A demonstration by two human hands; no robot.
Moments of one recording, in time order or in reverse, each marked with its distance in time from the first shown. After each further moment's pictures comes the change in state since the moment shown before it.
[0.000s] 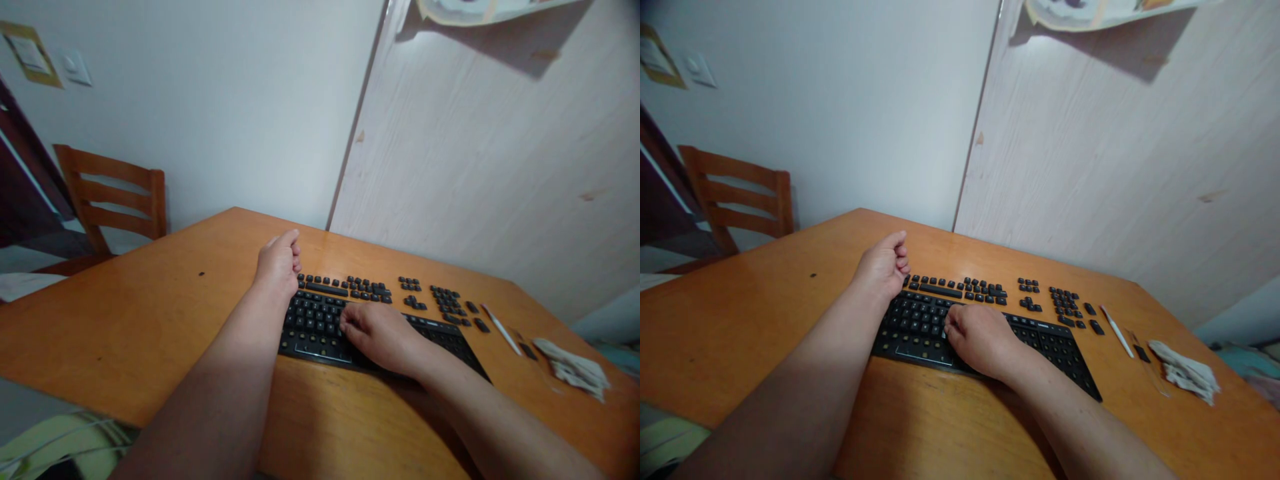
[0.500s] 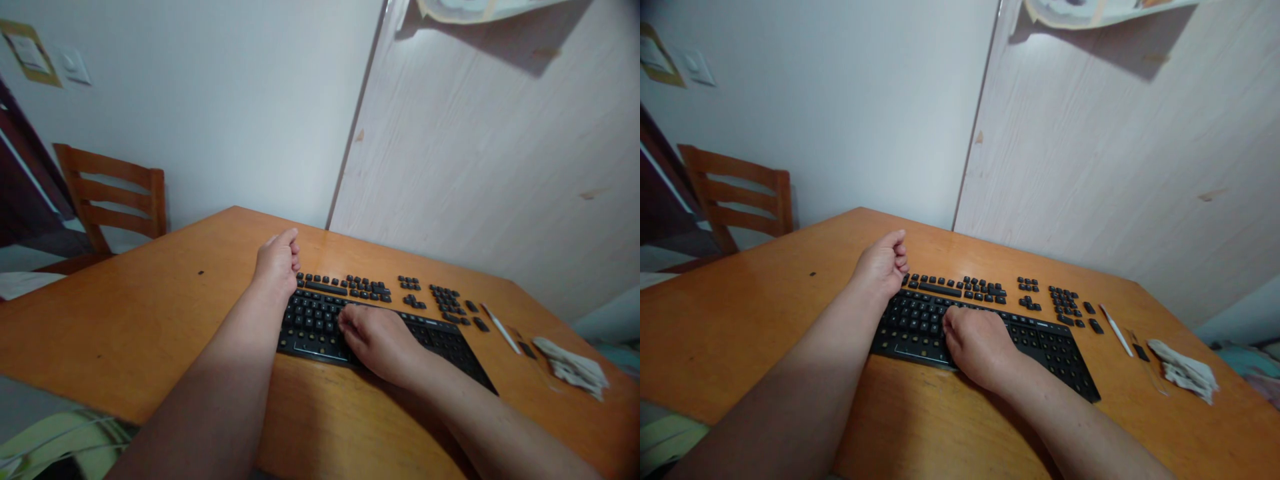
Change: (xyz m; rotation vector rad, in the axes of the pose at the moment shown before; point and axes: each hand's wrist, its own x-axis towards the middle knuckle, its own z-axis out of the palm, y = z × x) left_hand -0.002 0.001 0.000 0.004 0.007 0.014; right_hand -0.011 -0.004 0.010 -0.071 0.086 -0.038
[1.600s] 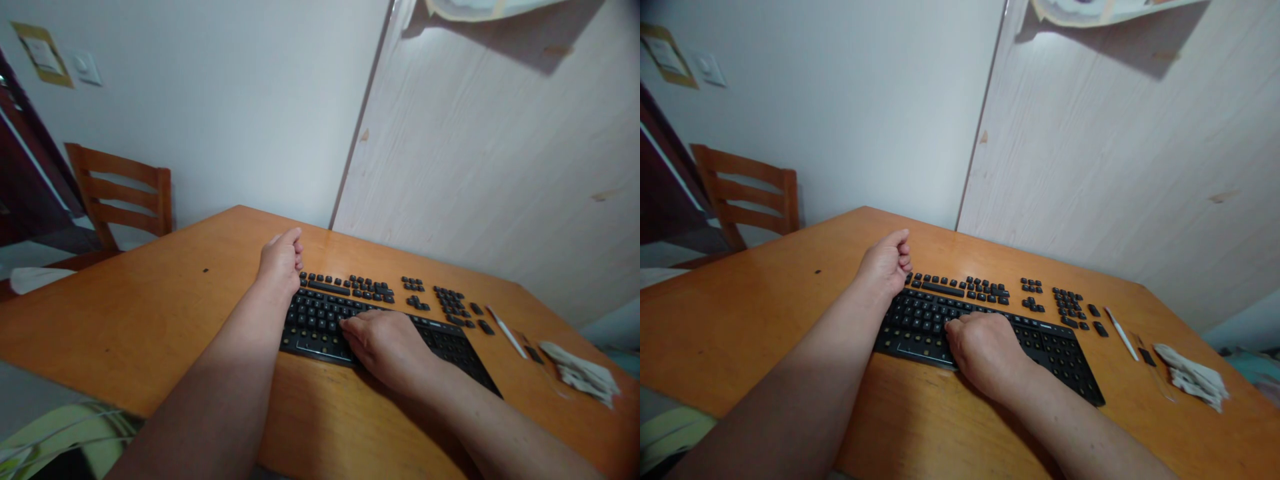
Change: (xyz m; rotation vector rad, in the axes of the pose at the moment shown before) left_hand 0.002 -0.002 -0.001 0.007 0.025 0.015; right_hand -0.009 0.003 0.000 -0.177 0.011 -0.199
